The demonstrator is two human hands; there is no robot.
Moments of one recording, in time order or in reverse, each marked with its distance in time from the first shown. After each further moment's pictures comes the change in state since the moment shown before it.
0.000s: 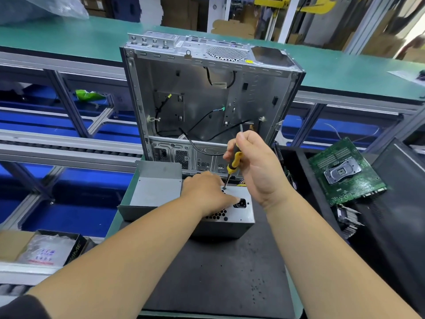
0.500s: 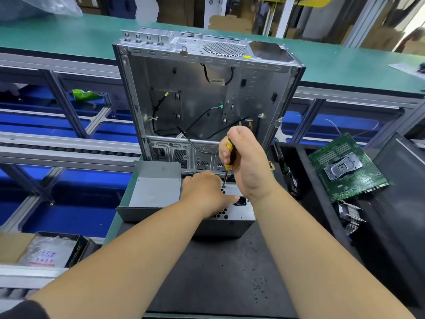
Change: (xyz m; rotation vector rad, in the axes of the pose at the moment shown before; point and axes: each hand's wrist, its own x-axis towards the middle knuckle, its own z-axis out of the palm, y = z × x) left_hand 0.005 0.005 0.006 0.083 0.004 0.031; right_hand 0.010 0.001 0.013 0.055 0.053 -0.007
